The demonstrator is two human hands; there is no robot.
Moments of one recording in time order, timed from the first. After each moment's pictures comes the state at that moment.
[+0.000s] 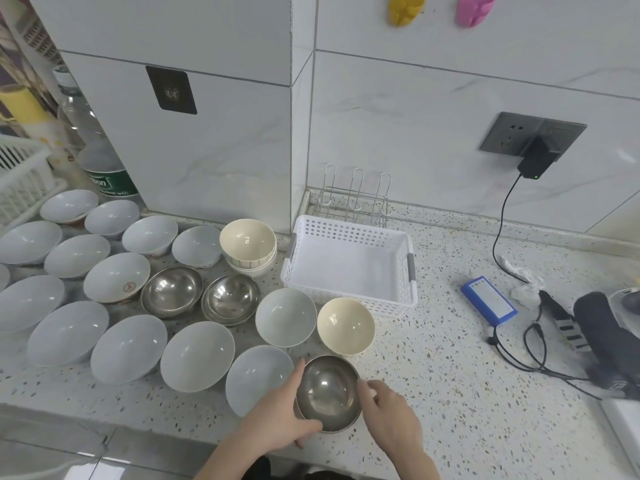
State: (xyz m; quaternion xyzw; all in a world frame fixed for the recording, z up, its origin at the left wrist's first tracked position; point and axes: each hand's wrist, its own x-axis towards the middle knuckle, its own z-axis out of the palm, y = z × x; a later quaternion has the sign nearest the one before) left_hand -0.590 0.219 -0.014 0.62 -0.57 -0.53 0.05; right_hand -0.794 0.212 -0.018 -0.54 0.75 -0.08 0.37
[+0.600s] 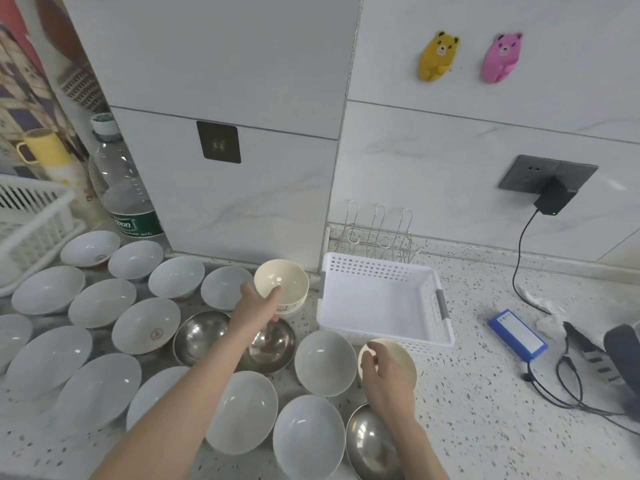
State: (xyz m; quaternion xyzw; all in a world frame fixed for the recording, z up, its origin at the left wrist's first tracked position) left_hand -0.460 0.032 0.027 0.75 -0.38 -0.45 0.29; right_hand -0.692 0.128 0.023 -0.54 0.75 -0.23 0.32
